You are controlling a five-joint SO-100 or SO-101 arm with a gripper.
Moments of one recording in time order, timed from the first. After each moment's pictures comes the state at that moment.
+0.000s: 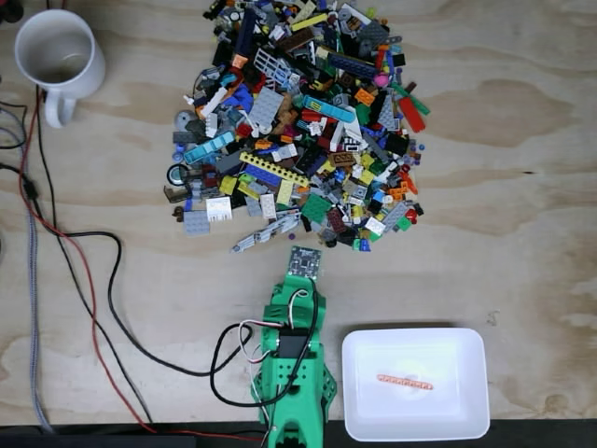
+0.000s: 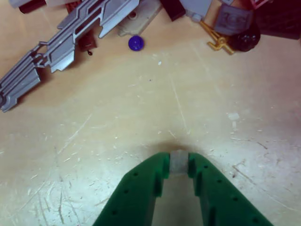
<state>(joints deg) 0.8 193.4 181.4 75.1 -78.3</state>
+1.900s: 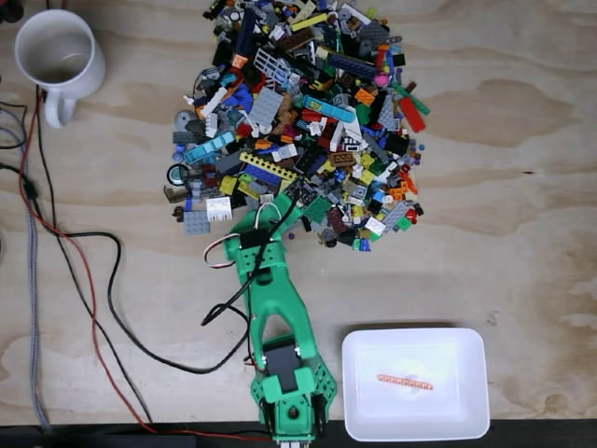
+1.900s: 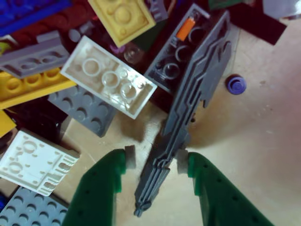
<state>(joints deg) -15.7 104.6 134.1 44.6 -27.1</state>
